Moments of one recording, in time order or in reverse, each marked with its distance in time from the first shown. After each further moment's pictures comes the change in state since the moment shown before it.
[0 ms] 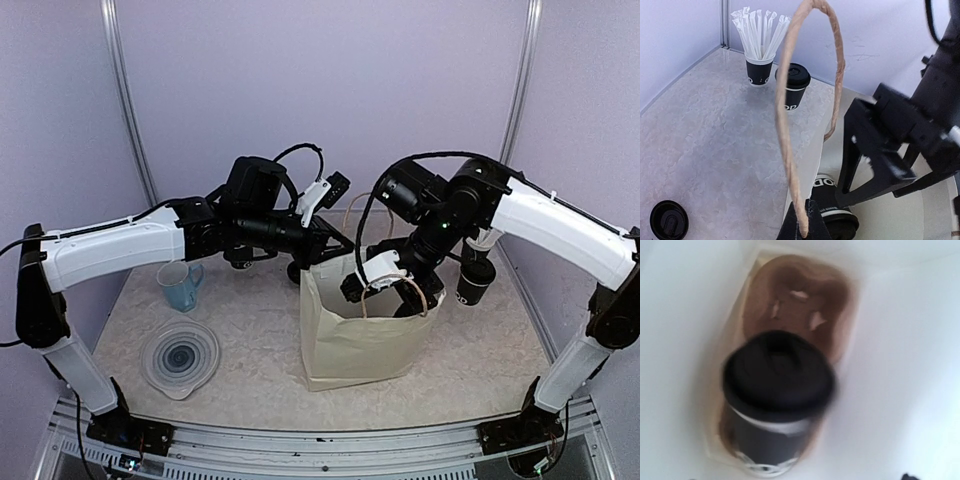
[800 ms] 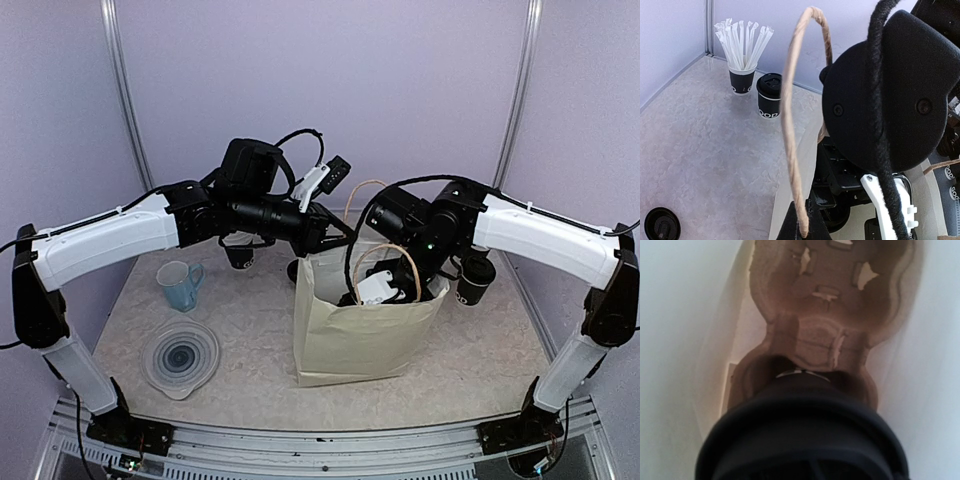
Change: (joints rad) left arm 0.000 -0.005 0.105 -0.102 0.066 -0.019; right arm 0.000 0.033 -0.105 0.057 0.007 0.051
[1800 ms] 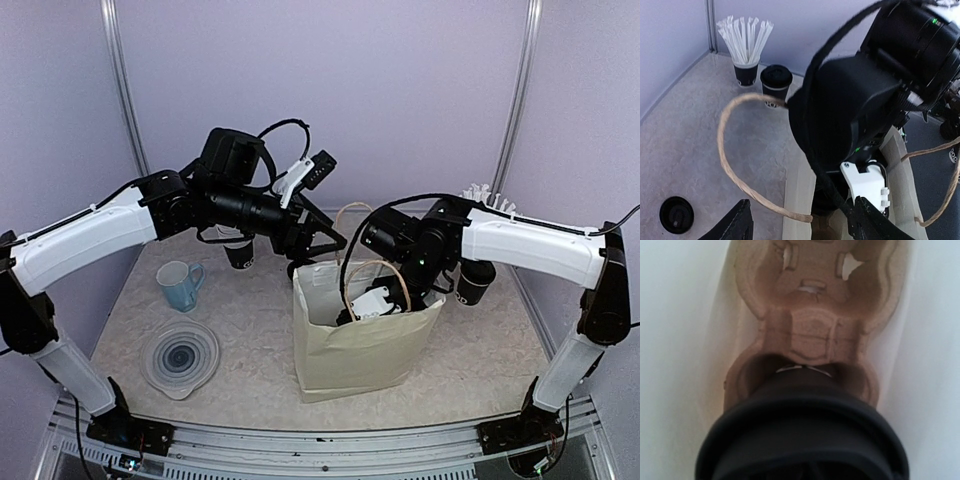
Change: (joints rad) left arm 0.028 -0.083 0.011 -0.119 0.008 0.092; right arm 0.000 0.027 -0.098 0.051 -0.012 0.022
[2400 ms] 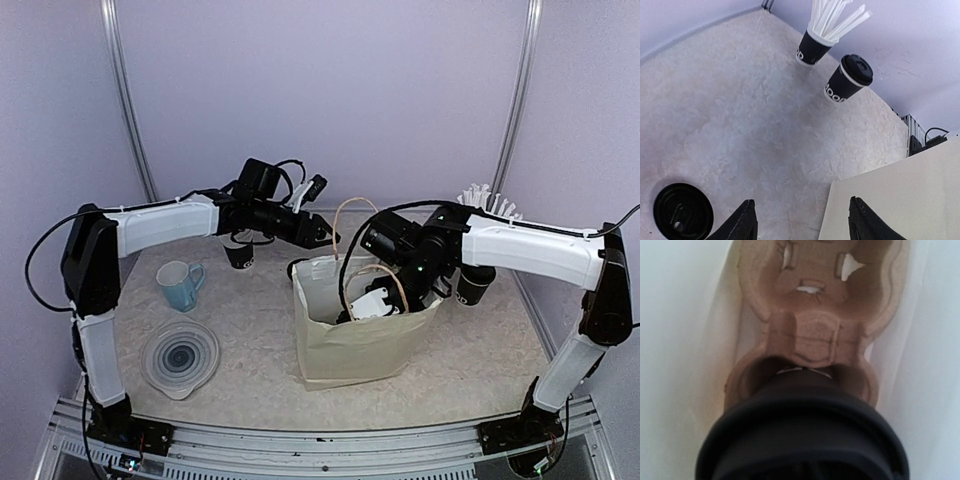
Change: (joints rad) left arm 0.231 0.420 0.064 0.208 0.140 -0.189; right arm 0.001 -0.011 -0.055 0.092 0.080 0.002
